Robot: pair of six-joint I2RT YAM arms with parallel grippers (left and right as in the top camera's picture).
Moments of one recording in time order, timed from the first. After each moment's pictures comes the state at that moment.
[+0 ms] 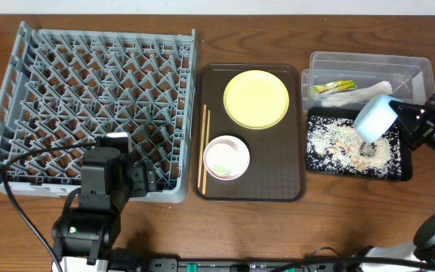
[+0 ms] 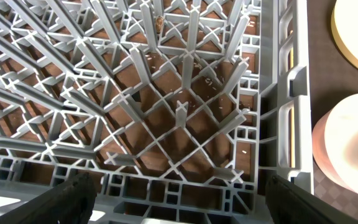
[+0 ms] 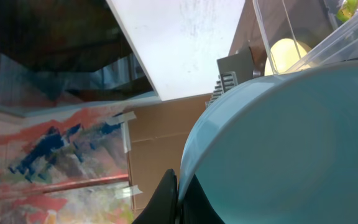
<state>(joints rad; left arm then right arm) -0.11 0.72 0.71 -0.83 -0.08 -0.15 -0.70 1.71 1.15 -0.85 -1.52 0.35</state>
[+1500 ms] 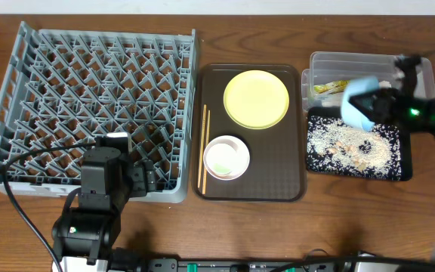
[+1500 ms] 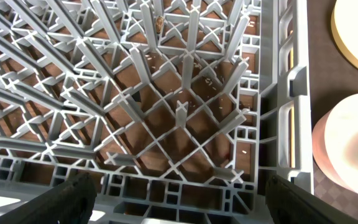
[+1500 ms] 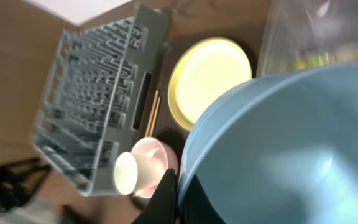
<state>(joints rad) -0.11 0.72 0.71 -0.83 -0.08 -0.15 -0.23 1.40 1.38 -0.96 -0.79 -0.02</state>
